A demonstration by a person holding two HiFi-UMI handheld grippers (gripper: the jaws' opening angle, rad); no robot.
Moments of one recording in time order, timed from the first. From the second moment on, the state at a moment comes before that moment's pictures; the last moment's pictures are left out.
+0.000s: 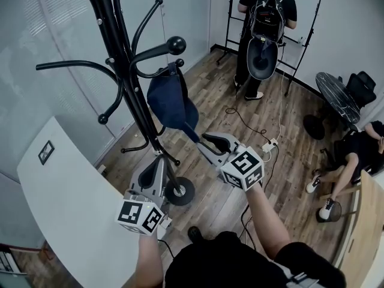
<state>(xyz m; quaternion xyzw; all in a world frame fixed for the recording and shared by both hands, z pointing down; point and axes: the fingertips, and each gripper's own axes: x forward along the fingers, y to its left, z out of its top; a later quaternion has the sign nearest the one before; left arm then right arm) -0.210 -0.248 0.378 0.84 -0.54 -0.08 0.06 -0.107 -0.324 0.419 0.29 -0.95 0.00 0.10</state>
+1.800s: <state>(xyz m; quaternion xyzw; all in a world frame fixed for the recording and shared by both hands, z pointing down) -0.025 -0.122 0.400 0.78 -0.62 -0.04 0.07 0.055 -0.158 0.392 0.19 -0.98 -0.01 0.02</state>
